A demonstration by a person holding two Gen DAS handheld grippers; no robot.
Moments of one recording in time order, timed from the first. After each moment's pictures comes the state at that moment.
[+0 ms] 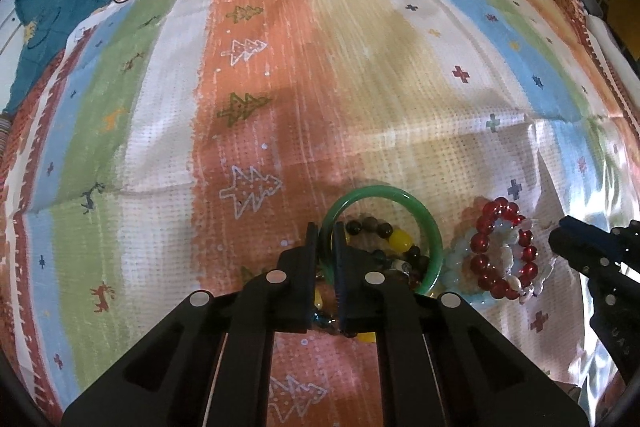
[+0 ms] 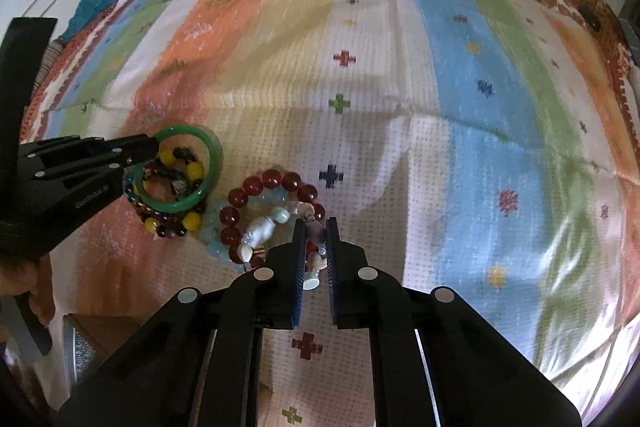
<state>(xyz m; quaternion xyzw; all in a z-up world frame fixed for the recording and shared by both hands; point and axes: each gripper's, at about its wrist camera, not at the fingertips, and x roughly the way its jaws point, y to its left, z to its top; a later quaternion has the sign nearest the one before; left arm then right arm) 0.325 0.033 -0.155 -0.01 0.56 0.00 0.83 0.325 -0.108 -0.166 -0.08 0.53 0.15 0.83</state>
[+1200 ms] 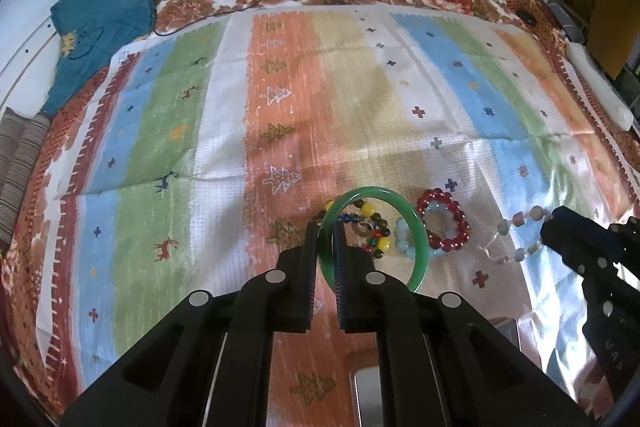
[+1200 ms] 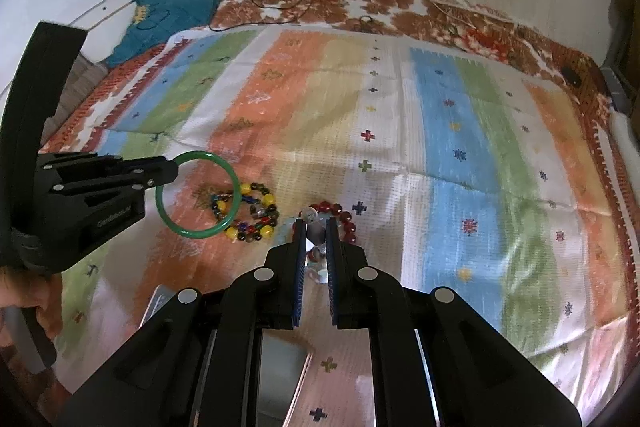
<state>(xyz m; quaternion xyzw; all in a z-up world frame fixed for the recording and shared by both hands) 0.246 0.027 -0.065 -0.02 0.50 0.02 0.87 0.240 -0.098 -0.079 -0.09 0.42 0.18 0.88</state>
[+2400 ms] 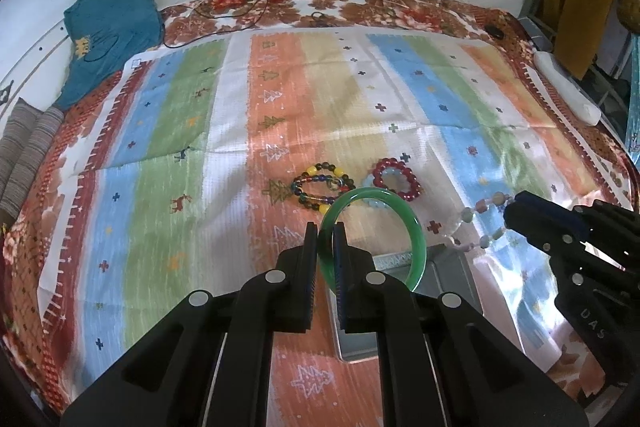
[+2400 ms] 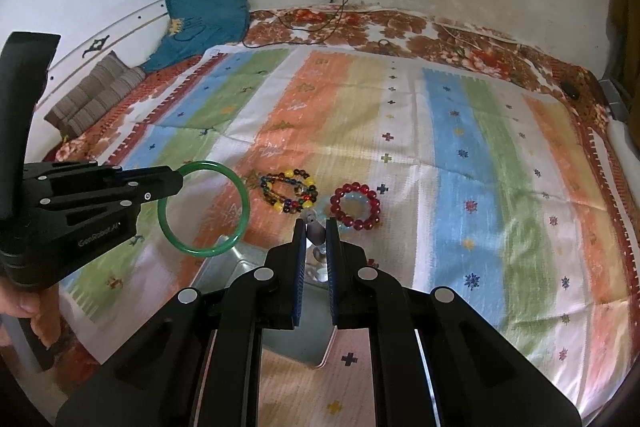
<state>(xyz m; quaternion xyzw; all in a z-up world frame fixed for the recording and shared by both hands) 0.146 0.015 -0.029 -0.03 0.46 0.00 0.89 0.162 -0.112 -0.058 -0.08 0.39 0.21 0.89</state>
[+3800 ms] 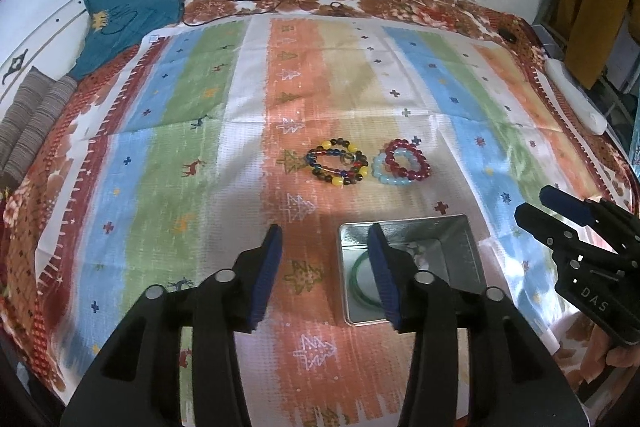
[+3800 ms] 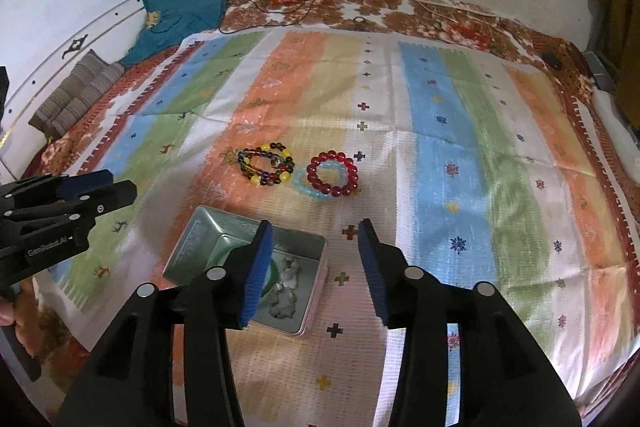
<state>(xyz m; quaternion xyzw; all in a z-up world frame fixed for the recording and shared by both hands) 0.121 0.026 -0.038 -0.06 0.47 0.03 0.88 0.162 -0.132 -0.075 -0.07 0.42 0.17 0.89</state>
